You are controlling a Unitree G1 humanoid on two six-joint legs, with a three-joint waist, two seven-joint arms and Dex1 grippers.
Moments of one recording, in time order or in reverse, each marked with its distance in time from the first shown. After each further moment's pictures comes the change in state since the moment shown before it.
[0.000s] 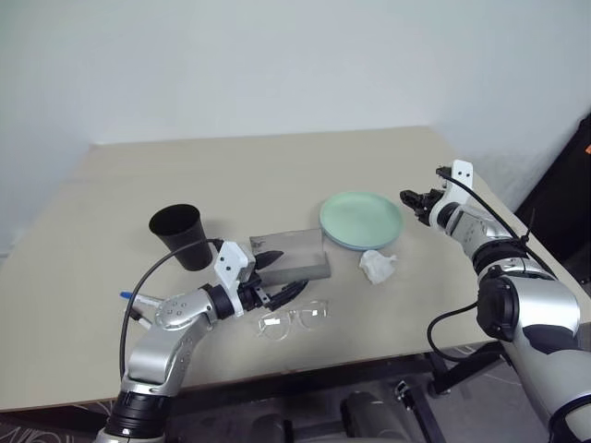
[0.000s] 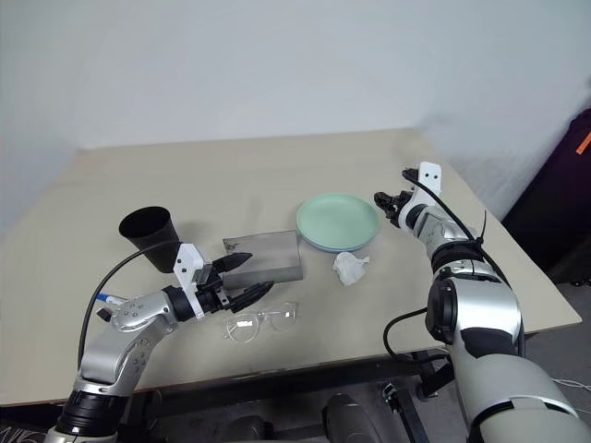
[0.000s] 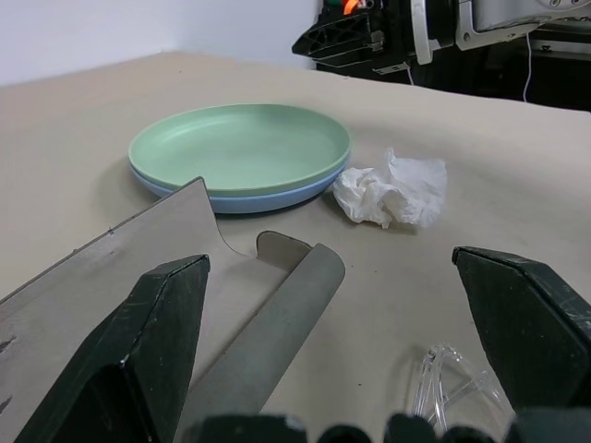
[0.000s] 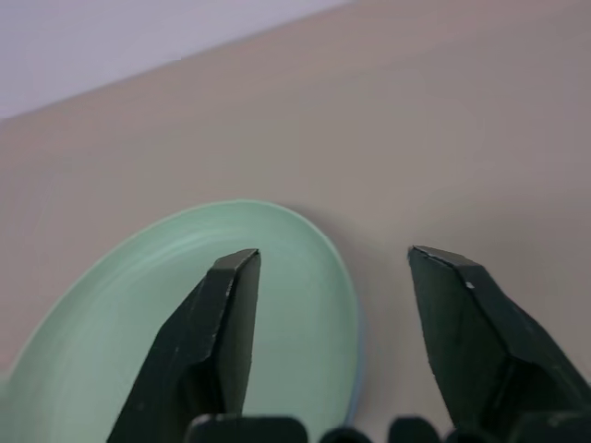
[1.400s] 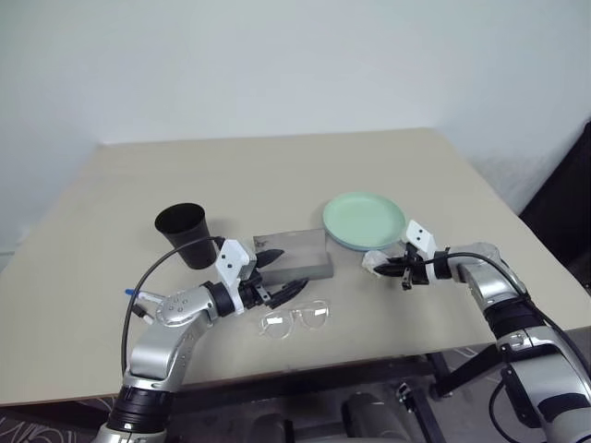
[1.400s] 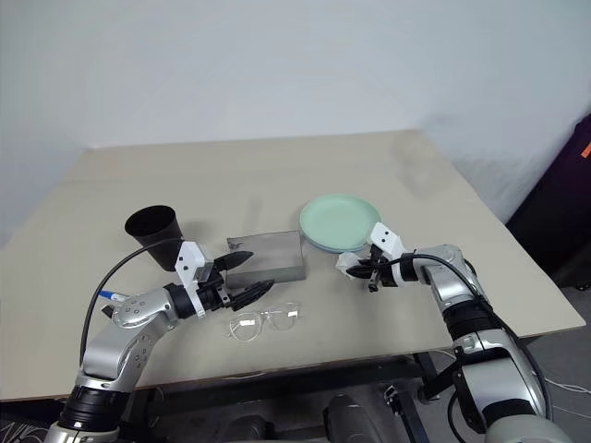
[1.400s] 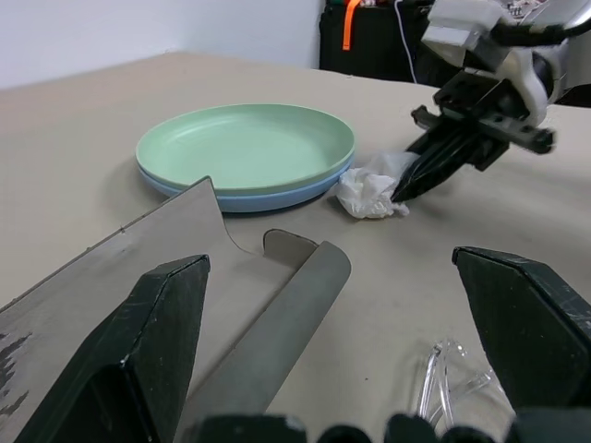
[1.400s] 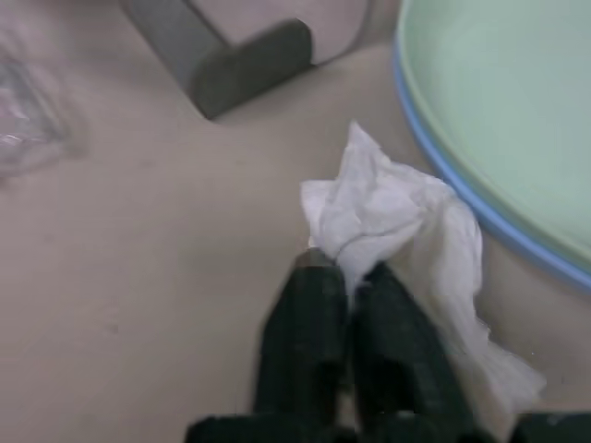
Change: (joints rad) left arm -0.022 -0.001 -0.003 0.023 0.010 -0.001 -0.011; right arm 0.474 -0.115 0.423 -0.765 -0.114 0.044 0.623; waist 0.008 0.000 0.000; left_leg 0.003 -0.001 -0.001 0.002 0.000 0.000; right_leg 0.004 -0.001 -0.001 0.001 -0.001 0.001
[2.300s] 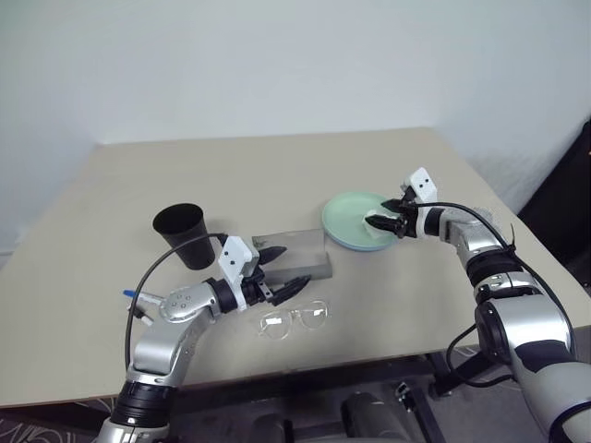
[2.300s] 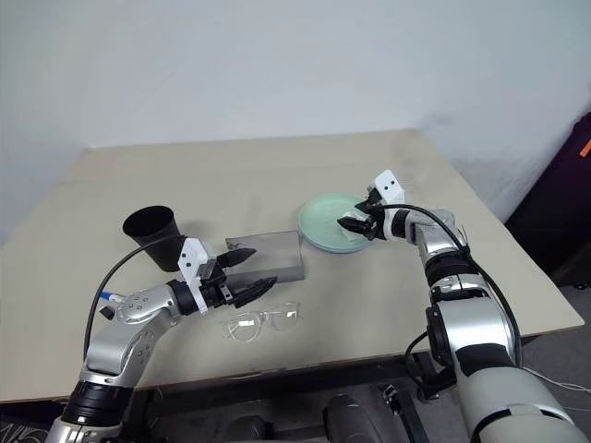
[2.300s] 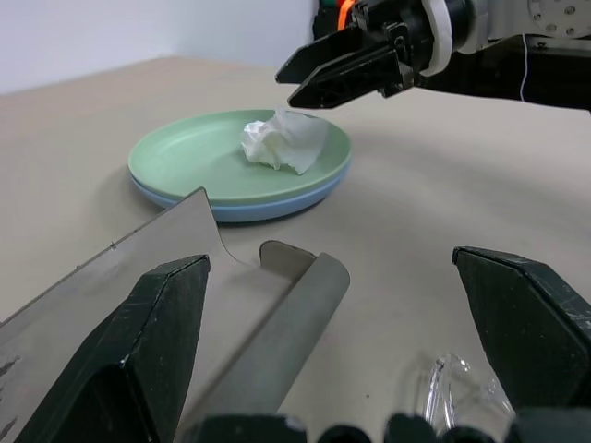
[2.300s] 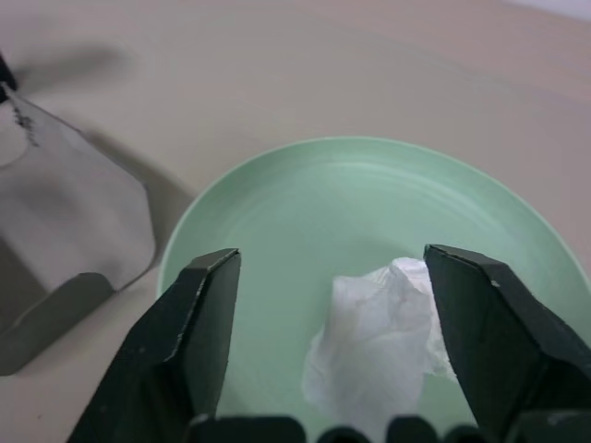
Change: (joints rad) left arm -0.028 0.039 -0.022 0.014 0.005 0.010 -0.035; right arm -0.353 0.116 -0.145 0.528 -0.027 -0.191 -0.200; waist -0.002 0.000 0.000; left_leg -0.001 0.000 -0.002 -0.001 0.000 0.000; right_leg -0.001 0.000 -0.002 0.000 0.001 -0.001
